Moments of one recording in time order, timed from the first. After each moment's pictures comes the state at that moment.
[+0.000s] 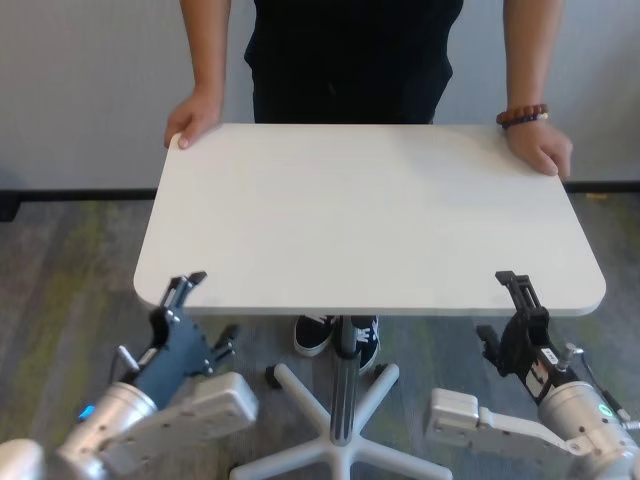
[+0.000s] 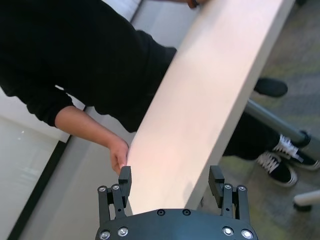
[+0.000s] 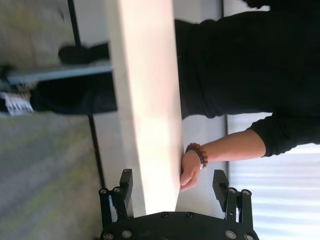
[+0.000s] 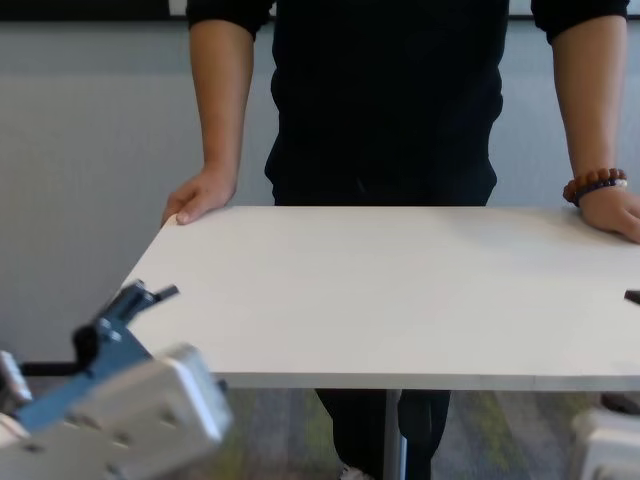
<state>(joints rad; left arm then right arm) -0.04 0.40 0.45 -1.45 0.70 -0.16 0.17 -0.02 0.45 -0.40 -1.55 -1.00 0.18 -0.10</state>
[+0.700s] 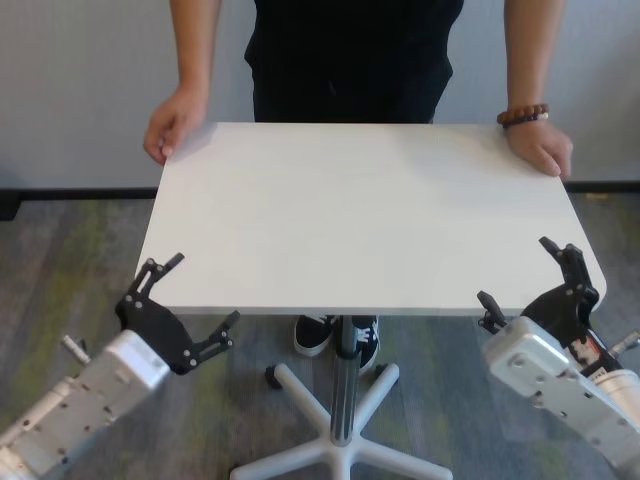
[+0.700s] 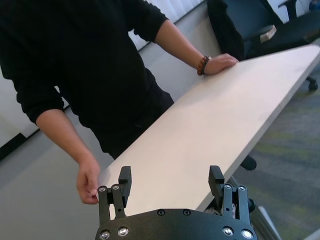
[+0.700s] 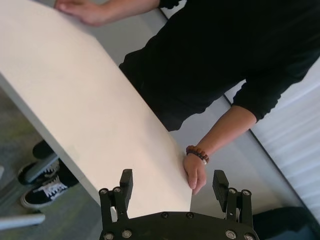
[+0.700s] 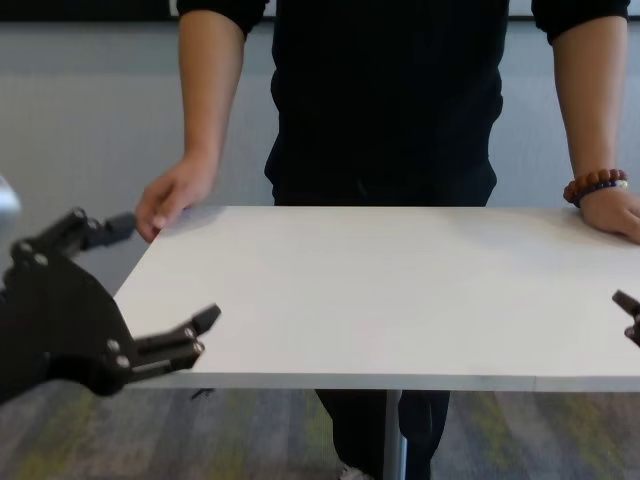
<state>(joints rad) 0.16 0.51 0.26 -1.76 0.23 -0.26 -0.13 -0.25 0.38 -0.21 -1.91 -0.66 0.11 0.01</state>
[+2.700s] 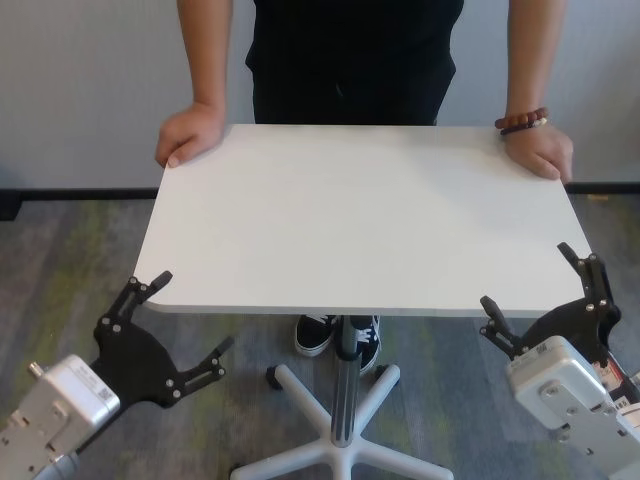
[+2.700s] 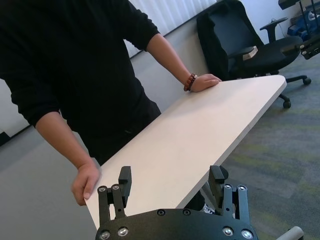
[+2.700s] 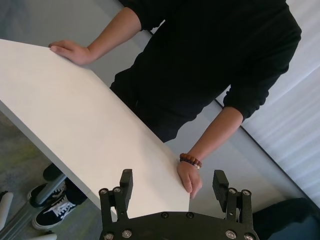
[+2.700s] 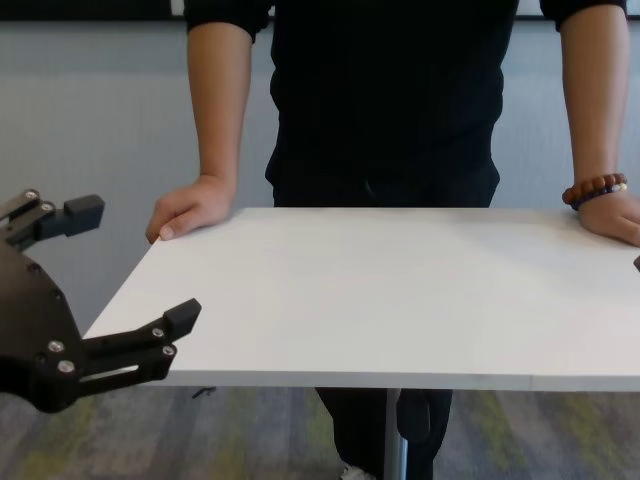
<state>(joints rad) 0.35 0.54 0.13 -1.98 0.08 -0.24 -0.24 -0.42 0.29 -0.15 -2.11 -0.61 0.09 0.00</state>
